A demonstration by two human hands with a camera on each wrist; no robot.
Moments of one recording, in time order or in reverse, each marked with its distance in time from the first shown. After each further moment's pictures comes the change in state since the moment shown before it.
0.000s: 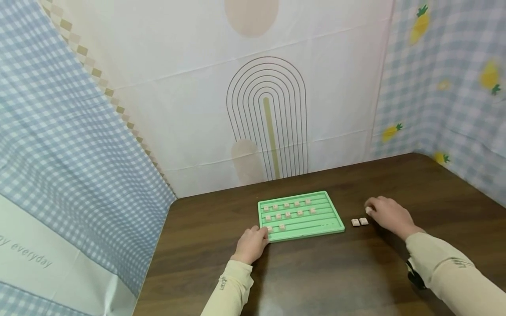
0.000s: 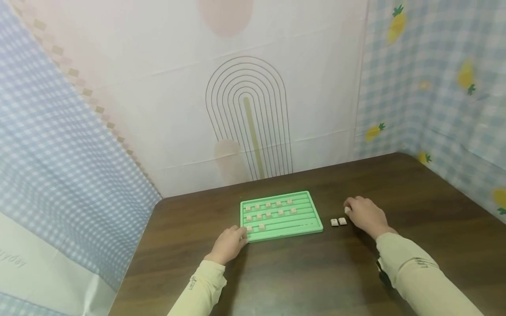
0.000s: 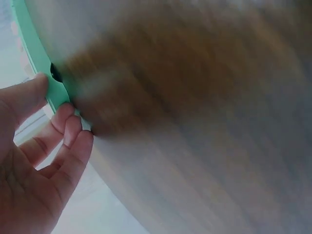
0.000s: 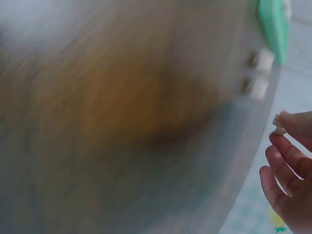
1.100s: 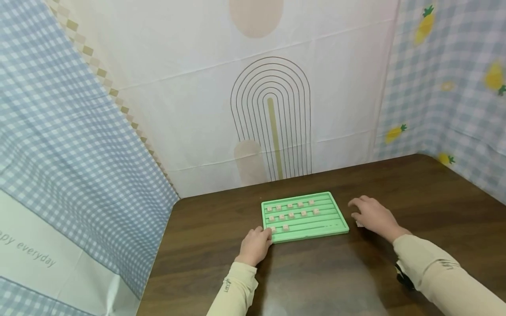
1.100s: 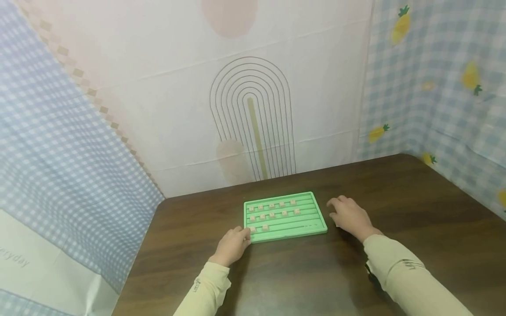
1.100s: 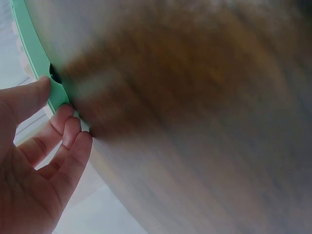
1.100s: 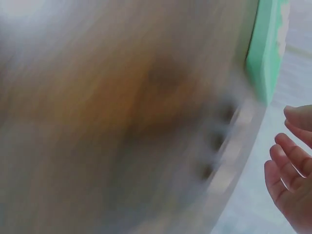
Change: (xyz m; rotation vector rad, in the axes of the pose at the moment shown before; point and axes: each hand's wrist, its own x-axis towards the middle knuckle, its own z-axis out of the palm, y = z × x) left_hand -0.003 0.003 -0.002 0.040 0.015 -0.019; right_hand 0.011 -0.039 0.014 0.052 0.009 -0.071
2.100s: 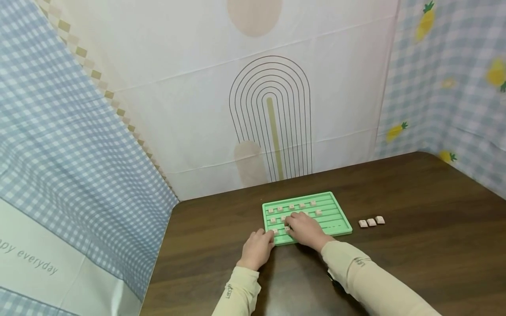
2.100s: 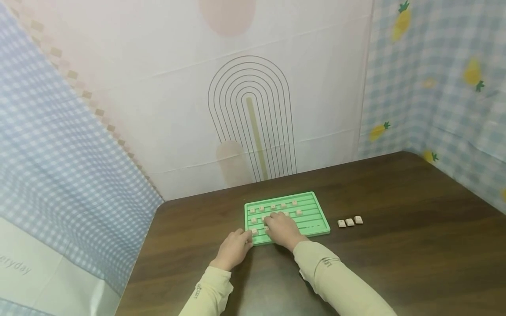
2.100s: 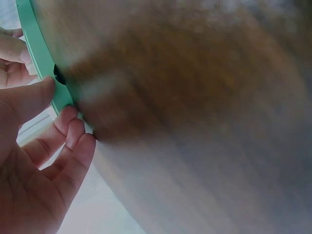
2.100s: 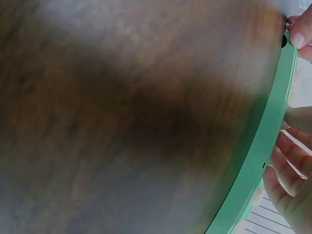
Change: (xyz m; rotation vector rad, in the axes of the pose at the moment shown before) left_hand 0.002 -0.005 0.007 -0.012 0.005 0.003; right_hand 0.043 -0.141 0.085 -0.053 -0.031 -0.189
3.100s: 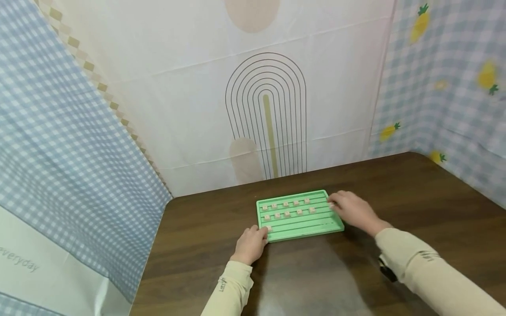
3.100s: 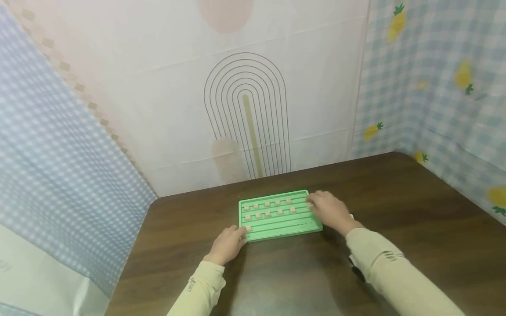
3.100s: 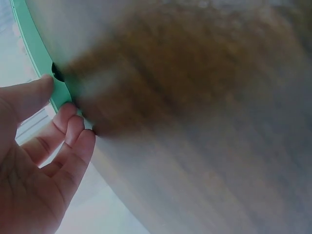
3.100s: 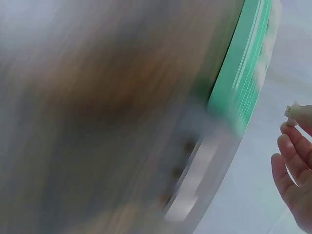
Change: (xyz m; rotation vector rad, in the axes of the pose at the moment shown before) left_hand 0.000 0.001 -0.007 -0.017 -0.043 0.002; right_hand -0.046 0.106 -0.076 -0.027 0.083 0.080
